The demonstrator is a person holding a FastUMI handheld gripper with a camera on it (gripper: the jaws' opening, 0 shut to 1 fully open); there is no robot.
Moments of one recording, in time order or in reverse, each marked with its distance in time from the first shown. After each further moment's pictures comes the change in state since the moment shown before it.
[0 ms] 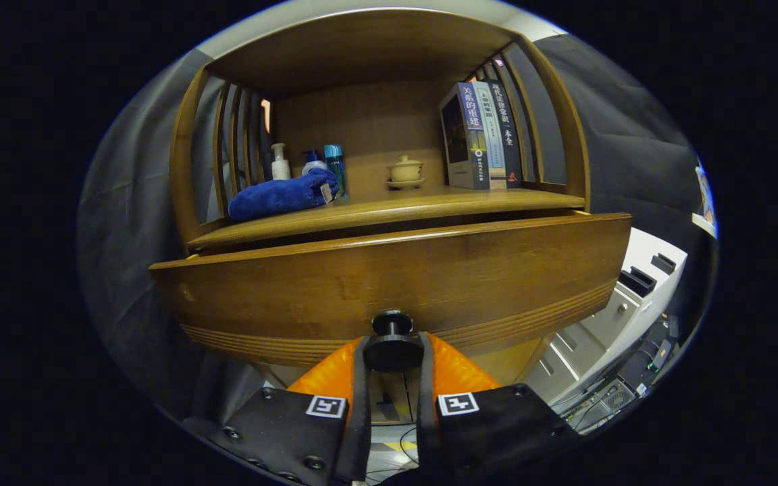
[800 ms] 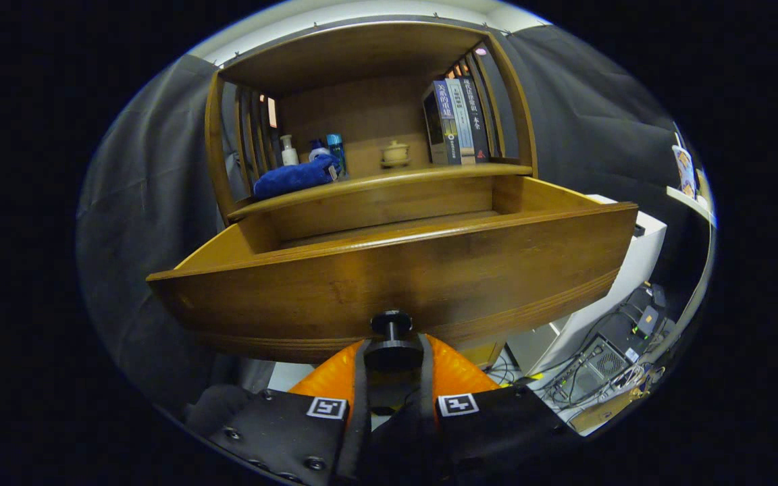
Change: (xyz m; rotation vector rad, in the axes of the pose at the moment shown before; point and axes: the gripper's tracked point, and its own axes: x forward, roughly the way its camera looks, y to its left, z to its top) arm -0.114 -0.005 -0.051 0.025 0.105 -0.006
